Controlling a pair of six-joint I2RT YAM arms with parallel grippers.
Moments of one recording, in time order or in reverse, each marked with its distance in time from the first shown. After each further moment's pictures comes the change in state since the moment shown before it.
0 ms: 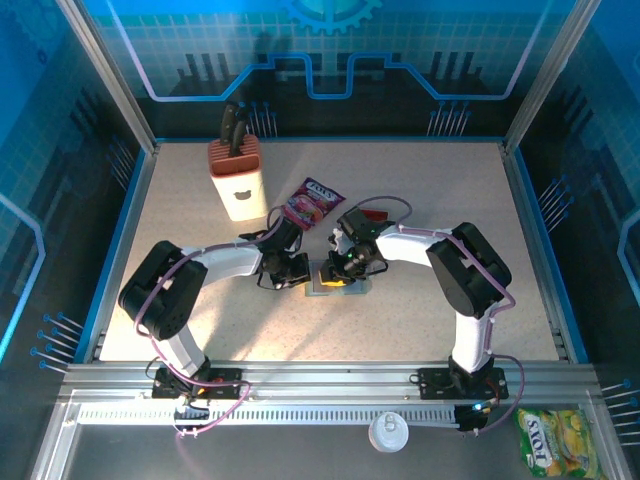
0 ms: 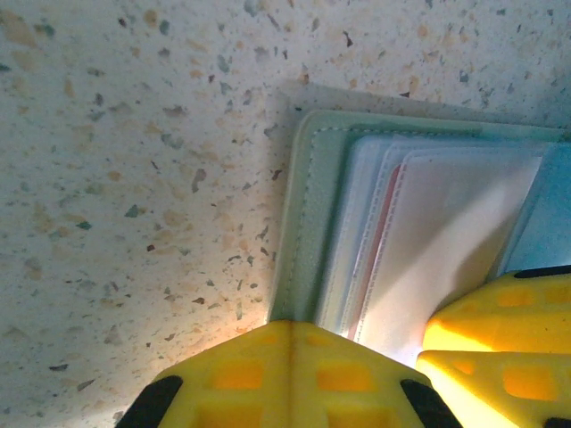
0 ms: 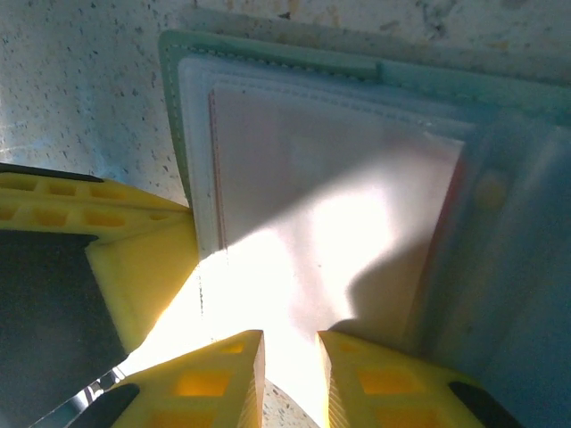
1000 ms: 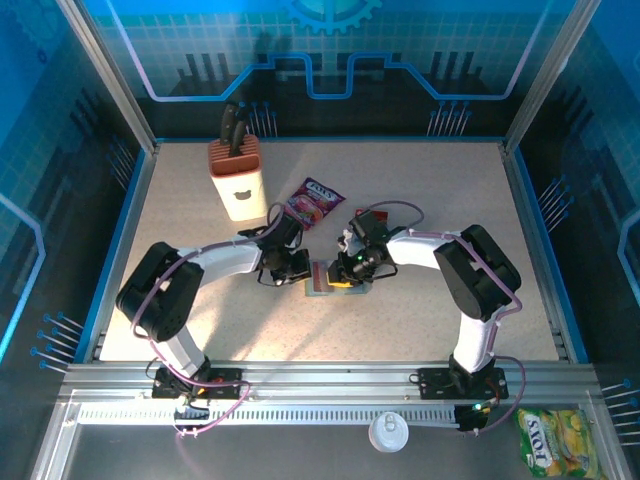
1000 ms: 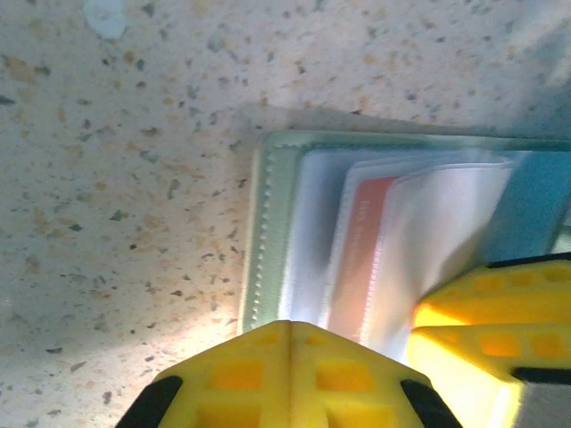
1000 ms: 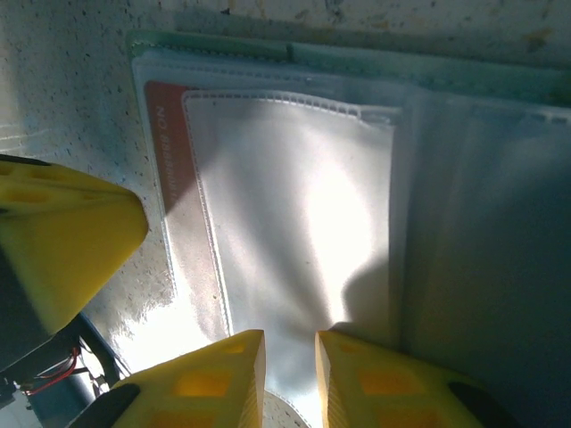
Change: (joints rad) left arm 0.000 -0.023 0.040 -0.040 -0.006 0.003; right arm -0.054 -0.047 -0.114 0.108 -0.050 0.001
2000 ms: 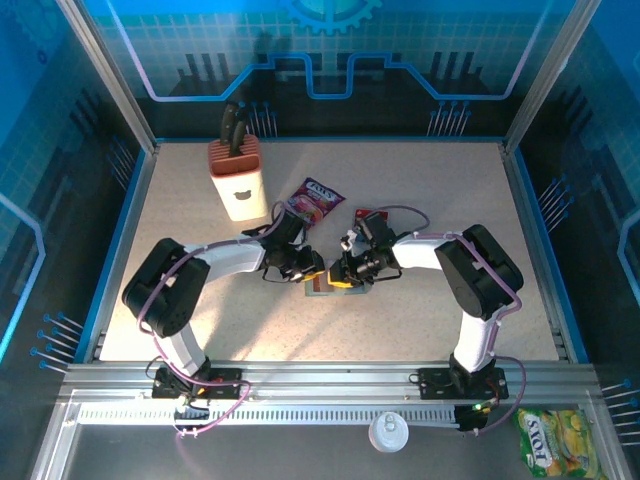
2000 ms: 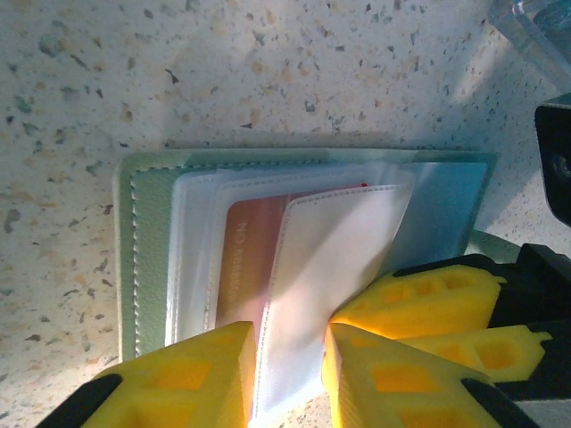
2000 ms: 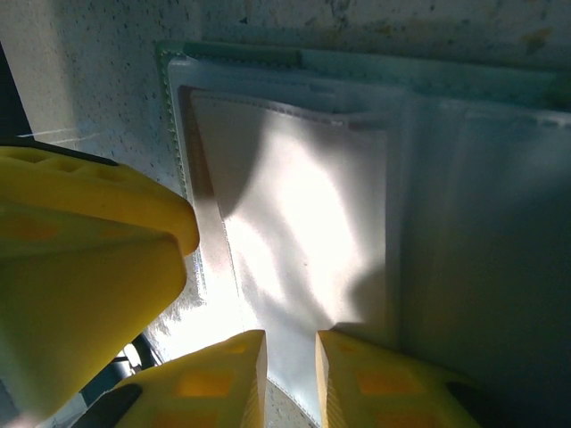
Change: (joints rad) left arm -0.006 0.048 0.006 0.124 0.105 -0.096; right arm -0.037 -0.001 -0.073 0.138 -0.100 0.038
